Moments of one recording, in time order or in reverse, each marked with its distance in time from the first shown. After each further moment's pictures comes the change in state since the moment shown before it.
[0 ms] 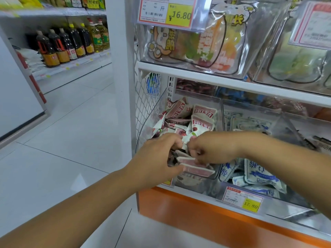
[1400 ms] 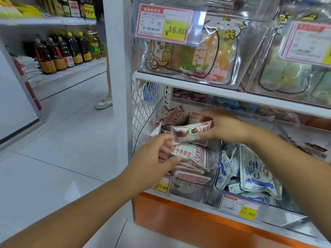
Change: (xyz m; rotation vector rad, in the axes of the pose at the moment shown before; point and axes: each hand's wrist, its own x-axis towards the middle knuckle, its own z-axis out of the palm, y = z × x) left_hand 0.004 -0.003 -0.001 -0.261 0.132 -0.144; right_hand 0.003 0.056 -0.017 0.395 0.618 0.094
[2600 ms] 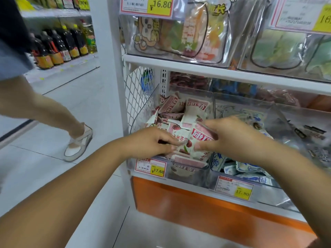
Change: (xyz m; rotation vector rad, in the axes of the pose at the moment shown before) left_hand 0.035 0.000 -0.014 0.128 -0.508 -0.051; right_hand -0.083 -0.042 0.015 -0.210 0.004 -0.003
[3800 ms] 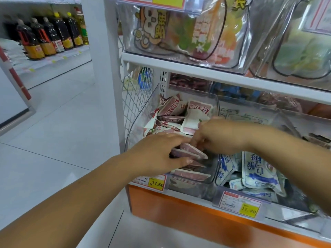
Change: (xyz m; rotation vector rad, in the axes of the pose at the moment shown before) left_hand 0.012 0.009 0.016 0.324 0.110 0.076; right_hand 0.073 0.021 0.004 -0.333 -0.453 -0.113
